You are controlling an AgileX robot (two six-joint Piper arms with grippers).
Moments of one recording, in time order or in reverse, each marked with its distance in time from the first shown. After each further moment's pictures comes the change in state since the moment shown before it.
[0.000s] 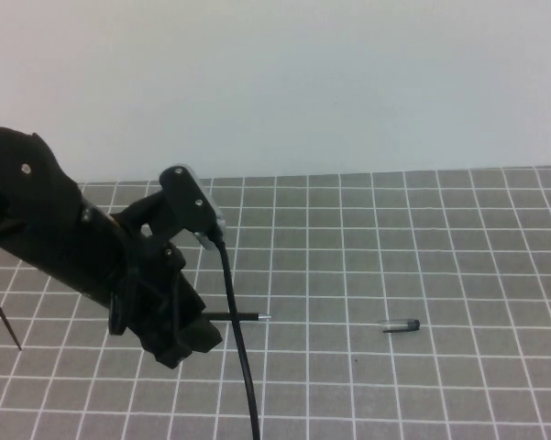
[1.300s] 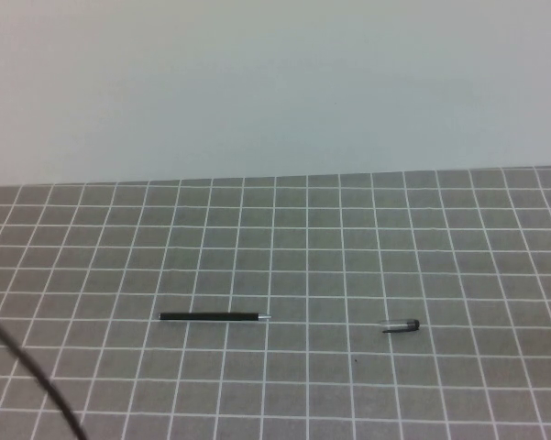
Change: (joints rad) right arm -0.240 -0.381 0.397 0.166 -0.241 0.228; left arm 0.258 -0.836 0.416 0.407 -0.355 -0.897
